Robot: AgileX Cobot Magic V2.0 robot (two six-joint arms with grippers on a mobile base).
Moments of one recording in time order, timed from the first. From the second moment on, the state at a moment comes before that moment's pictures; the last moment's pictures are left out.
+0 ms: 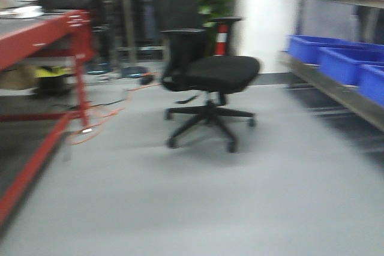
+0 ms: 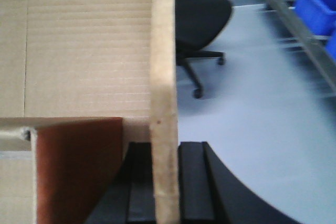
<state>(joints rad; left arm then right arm) -0.46 1.71 -2.23 0.48 1.16 -0.50 0.34 1.58 -1.94 -0.37 0.94 0.48</state>
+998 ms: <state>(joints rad) -0.46 1.71 -2.23 0.49 1.15 -0.50 0.34 1.58 -1.94 -0.37 0.90 0.48</state>
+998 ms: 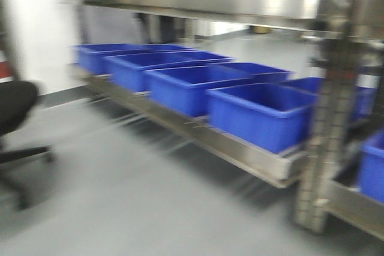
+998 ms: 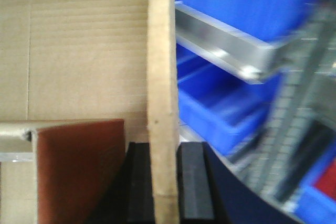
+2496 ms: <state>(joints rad) -0.46 1.71 -2.23 0.49 1.15 -0.50 0.33 1.58 -1.94 -0.37 0.89 0.48</state>
